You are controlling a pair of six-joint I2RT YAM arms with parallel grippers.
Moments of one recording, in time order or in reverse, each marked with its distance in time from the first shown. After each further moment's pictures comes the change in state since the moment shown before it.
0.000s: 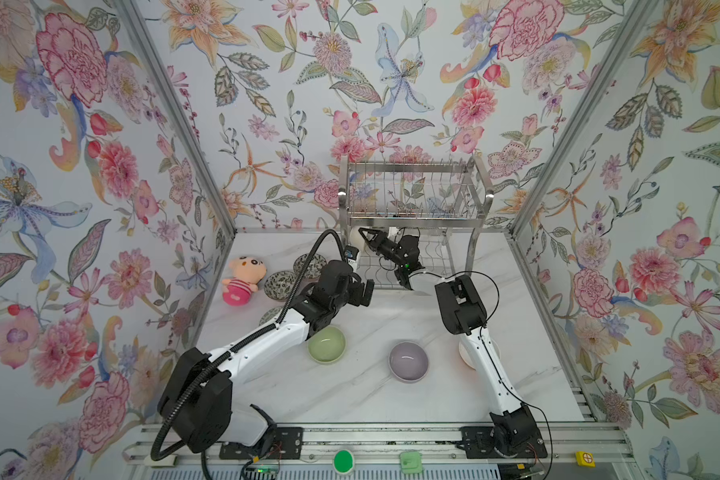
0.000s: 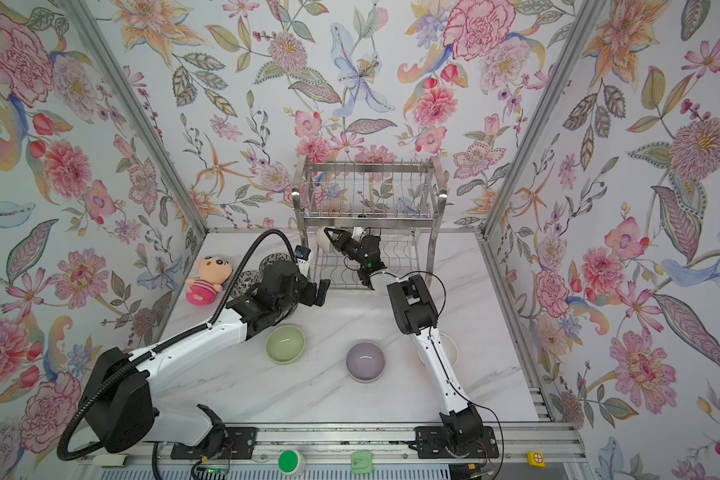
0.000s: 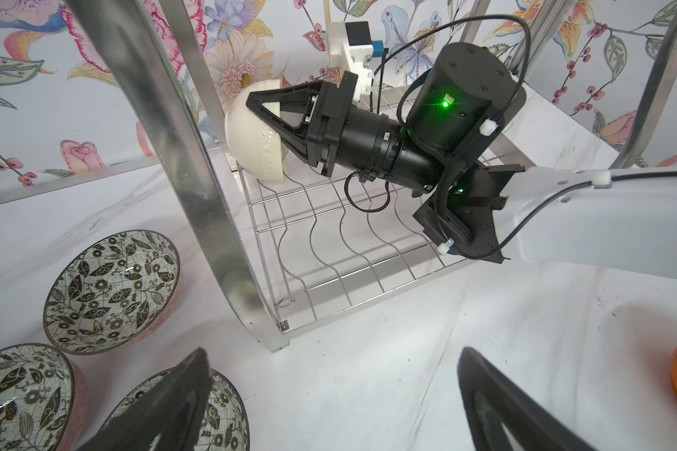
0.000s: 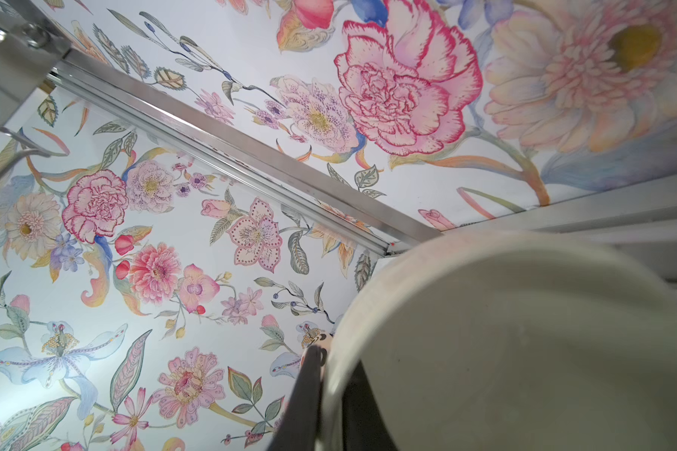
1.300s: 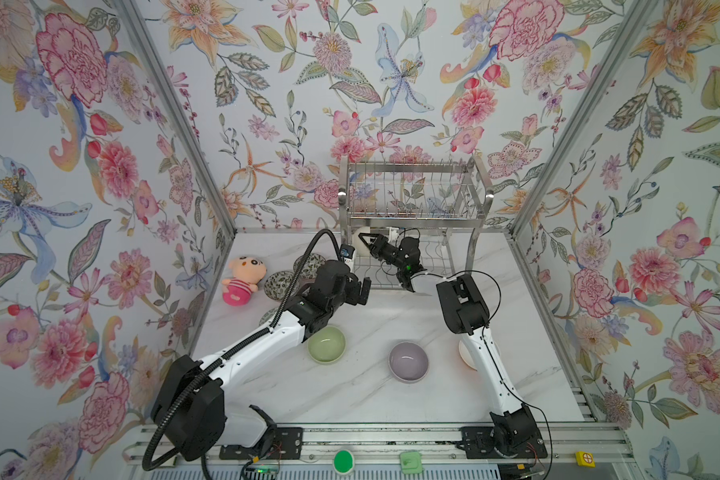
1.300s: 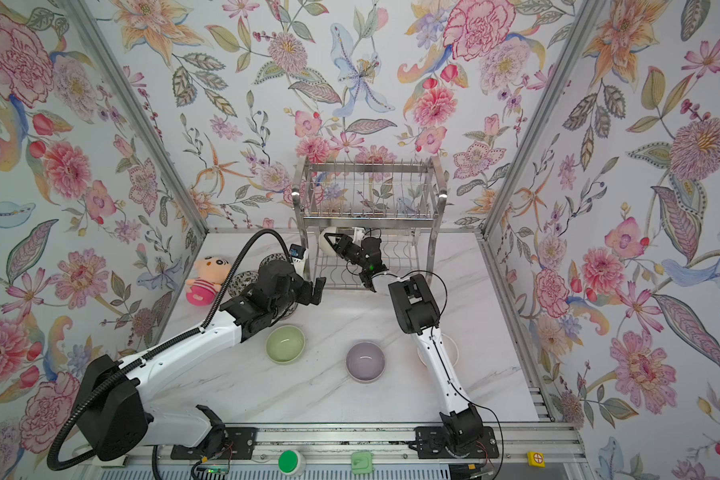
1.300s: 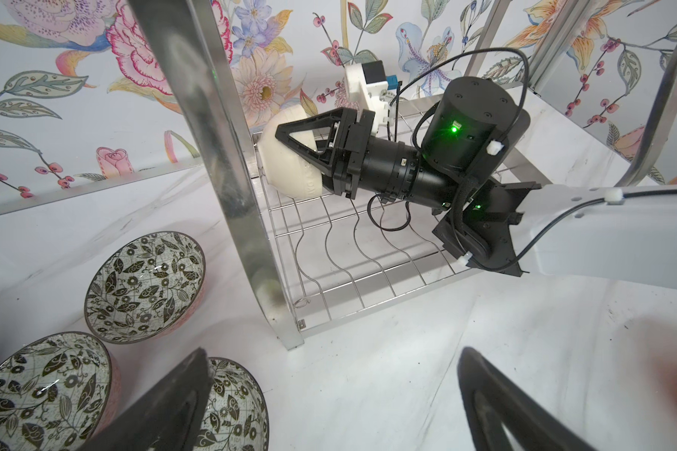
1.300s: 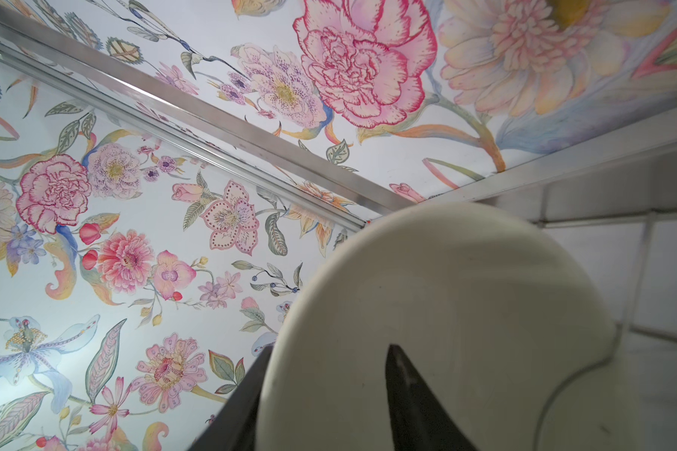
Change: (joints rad) left arm -0.001 -0.050 -0.001 -0.026 -0.045 0.000; right arm -0.011 -0.044 -0.095 -0.056 -0.025 -0.056
